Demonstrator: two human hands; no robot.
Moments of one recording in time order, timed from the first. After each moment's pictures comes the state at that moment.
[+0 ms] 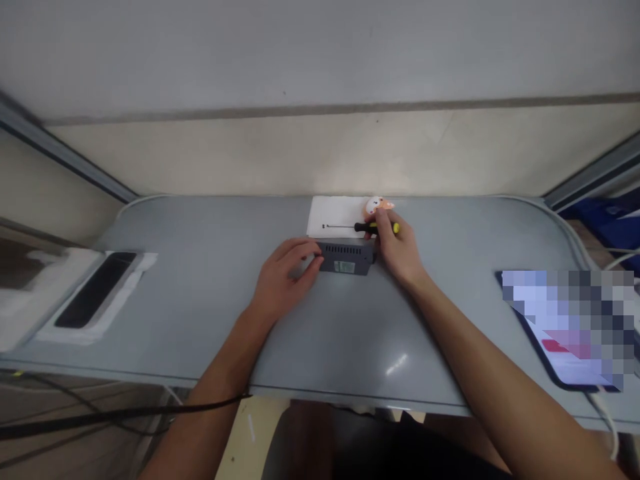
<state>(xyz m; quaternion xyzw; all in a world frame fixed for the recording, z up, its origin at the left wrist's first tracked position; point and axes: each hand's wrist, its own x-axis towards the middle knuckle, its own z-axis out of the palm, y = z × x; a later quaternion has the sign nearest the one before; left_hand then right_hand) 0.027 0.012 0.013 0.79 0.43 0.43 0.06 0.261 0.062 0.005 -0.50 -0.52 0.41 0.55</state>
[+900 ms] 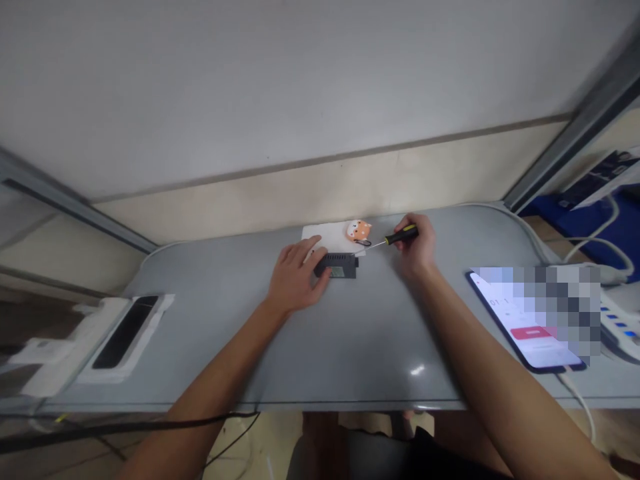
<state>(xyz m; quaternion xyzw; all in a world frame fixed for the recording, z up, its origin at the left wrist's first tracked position) 0.048 0.052 0.031 0.88 0.36 0.29 -0.14 0.317 0.088 0.014 -0.43 -0.26 0.45 0.74</state>
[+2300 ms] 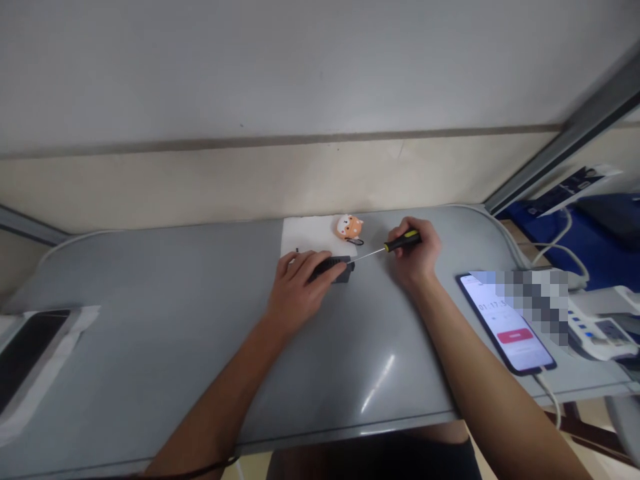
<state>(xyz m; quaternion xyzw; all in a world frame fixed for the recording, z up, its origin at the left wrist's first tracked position) 0.072 0.043 0.016 0.88 0.33 0.33 -0.12 0.317 0.081 0.017 -0.44 -0.26 0.44 0.74</state>
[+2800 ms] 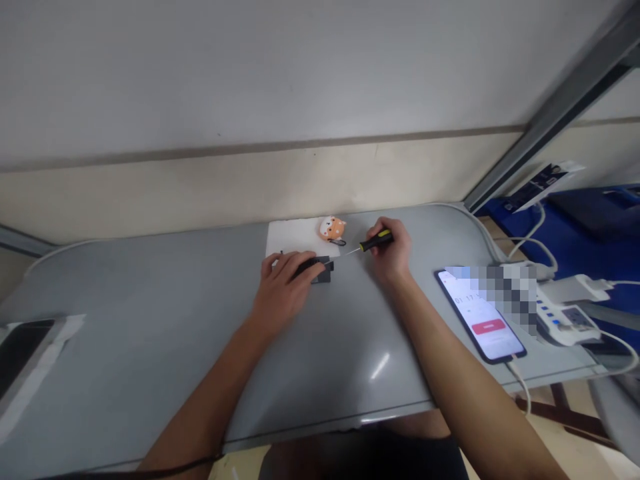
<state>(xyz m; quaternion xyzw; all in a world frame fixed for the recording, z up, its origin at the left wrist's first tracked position) 0.075 0.044 0.019 0.88 0.34 0.31 -0.06 0.314 0.083 0.017 -0.45 -0.29 0.44 0.72</state>
